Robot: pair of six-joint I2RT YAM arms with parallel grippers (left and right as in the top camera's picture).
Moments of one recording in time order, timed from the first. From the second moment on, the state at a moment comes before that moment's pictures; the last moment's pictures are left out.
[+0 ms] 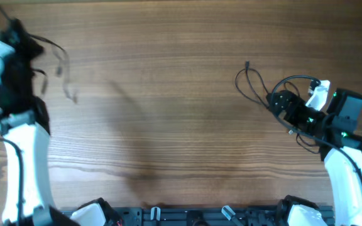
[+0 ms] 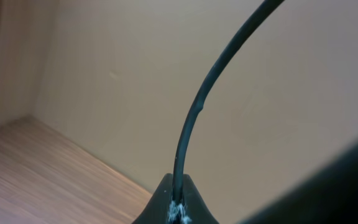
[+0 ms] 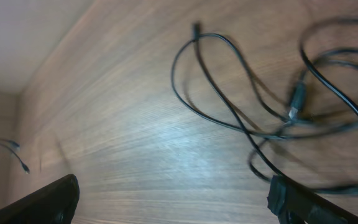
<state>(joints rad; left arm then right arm) 0.41 1.36 1.02 0.34 0.14 -0.46 -0.29 1.15 0.64 -0.36 -0.63 0.32</state>
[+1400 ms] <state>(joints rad) 0.51 1.94 1.66 -0.67 0.24 -0.80 -0.01 1.13 0.64 -0.43 -0.40 0.44</state>
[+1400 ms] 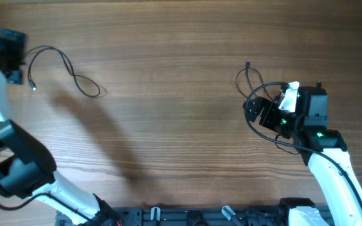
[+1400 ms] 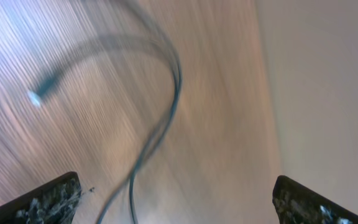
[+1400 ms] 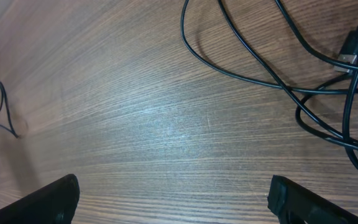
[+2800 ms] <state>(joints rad) 0.57 2.28 1.70 -0.24 -0.18 -0.62 -0.01 1.13 0.64 -0.48 -0.32 0.46</state>
